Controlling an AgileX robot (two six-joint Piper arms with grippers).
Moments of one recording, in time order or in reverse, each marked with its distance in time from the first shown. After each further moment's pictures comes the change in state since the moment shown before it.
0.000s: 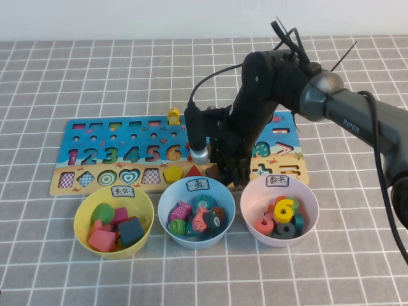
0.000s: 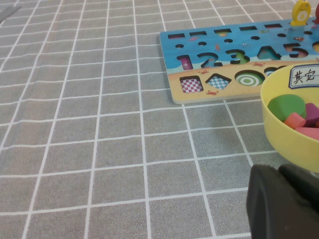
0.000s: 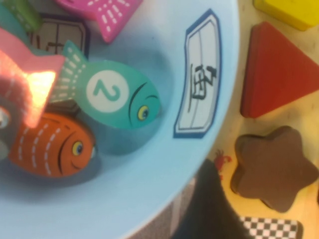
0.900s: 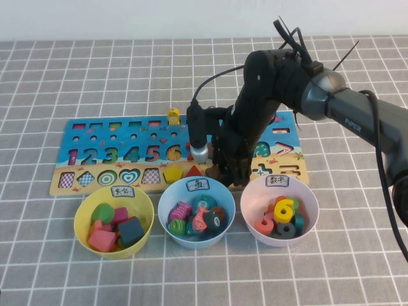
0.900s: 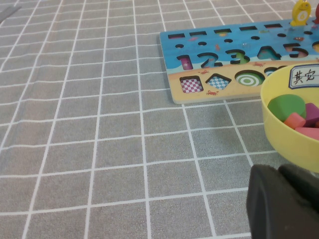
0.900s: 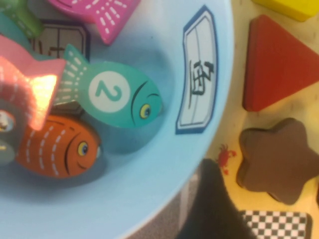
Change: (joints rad) right arm -0.006 0.000 0.000 0.006 0.013 0.049; left arm 0.000 0.000 0.000 0.000 0.000 0.000
